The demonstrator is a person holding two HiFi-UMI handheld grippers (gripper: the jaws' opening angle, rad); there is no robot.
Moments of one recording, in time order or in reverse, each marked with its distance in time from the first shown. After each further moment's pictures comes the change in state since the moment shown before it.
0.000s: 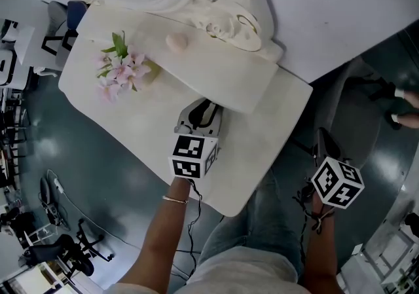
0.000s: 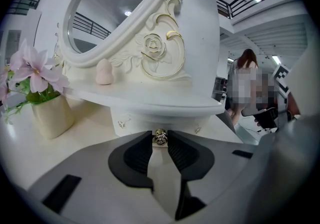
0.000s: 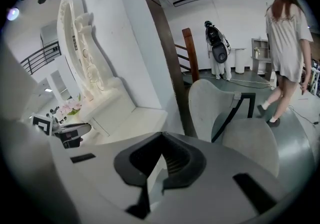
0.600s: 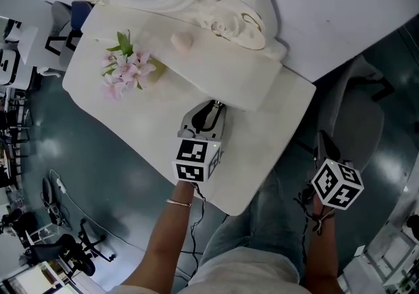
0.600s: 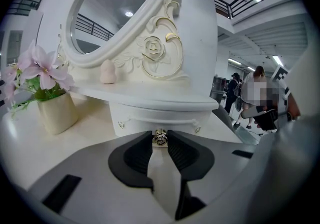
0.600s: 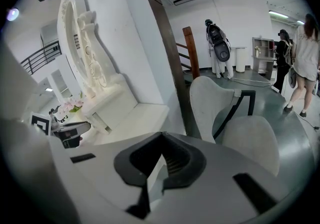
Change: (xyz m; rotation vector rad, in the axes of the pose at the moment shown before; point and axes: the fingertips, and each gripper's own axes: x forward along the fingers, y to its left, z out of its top) left arm -0.011 -0.002 -0.007 -0.003 -0.005 0.011; right arm -0.003 0.004 -0.014 -0.003 0.013 0.006
